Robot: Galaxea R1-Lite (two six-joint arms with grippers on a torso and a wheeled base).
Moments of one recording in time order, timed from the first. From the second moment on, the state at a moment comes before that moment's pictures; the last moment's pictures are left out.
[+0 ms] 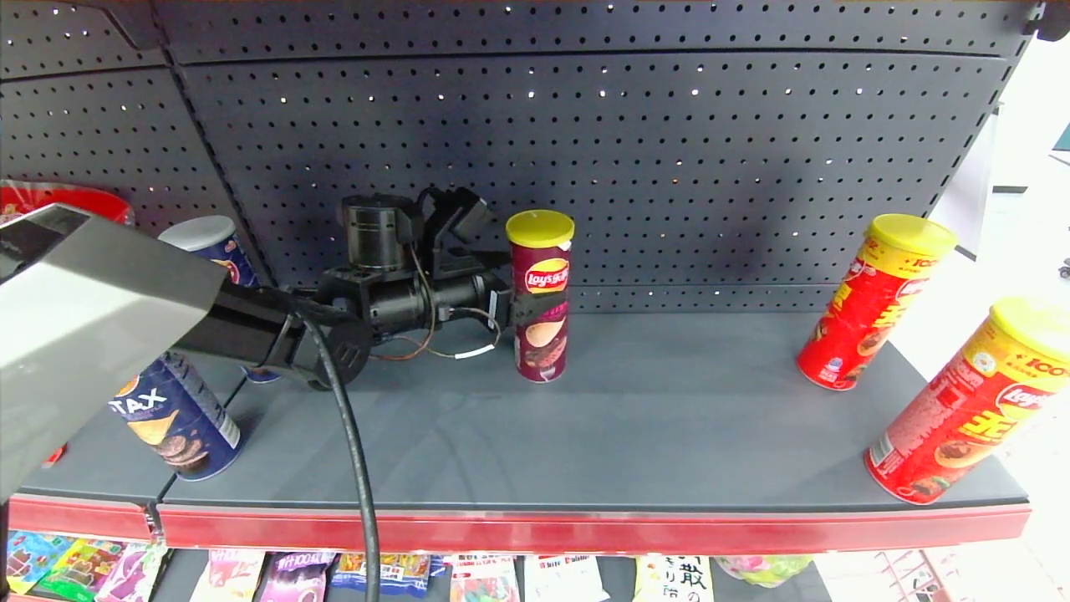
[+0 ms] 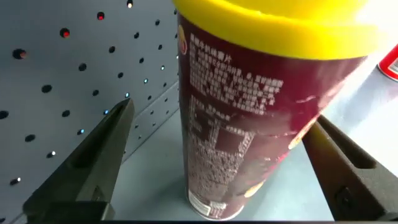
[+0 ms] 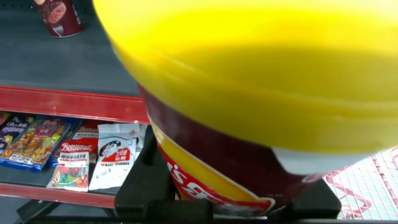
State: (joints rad) left arm -0.43 2.12 -1.26 -0.72 -0.52 0.12; right arm -0.01 0.00 -0.02 -0.01 0.09 -0.05
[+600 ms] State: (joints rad) left arm -0.47 2.14 -1.28 -0.72 -0.47 0.10; right arm -0.01 0.00 -0.02 -0.01 0.09 -0.05
